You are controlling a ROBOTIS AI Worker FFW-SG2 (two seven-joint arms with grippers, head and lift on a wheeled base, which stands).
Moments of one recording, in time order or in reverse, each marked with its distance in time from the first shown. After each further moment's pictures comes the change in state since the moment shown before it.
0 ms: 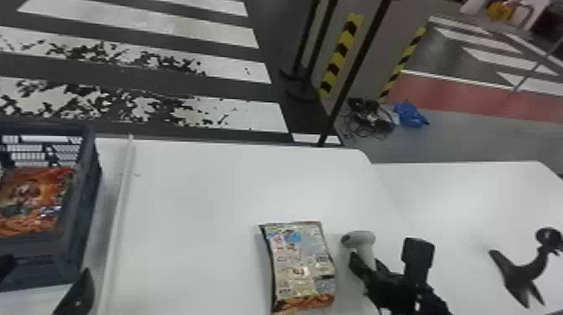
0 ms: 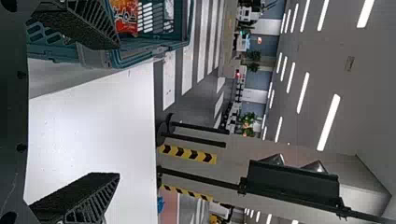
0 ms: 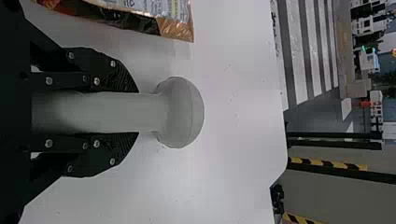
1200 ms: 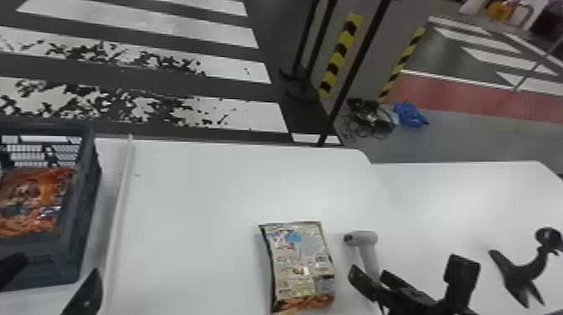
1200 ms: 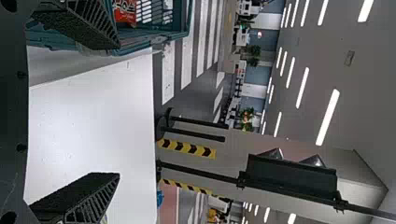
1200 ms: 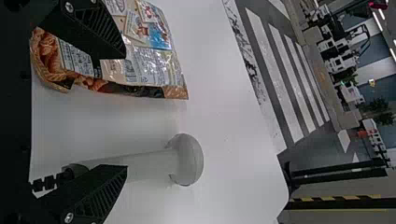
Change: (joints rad) left arm -0.006 -0.003 -0.018 0.000 -0.004 0.001 -0.010; right arm 0.211 0.038 -0.152 -0.290 -0.252 0.140 0.215
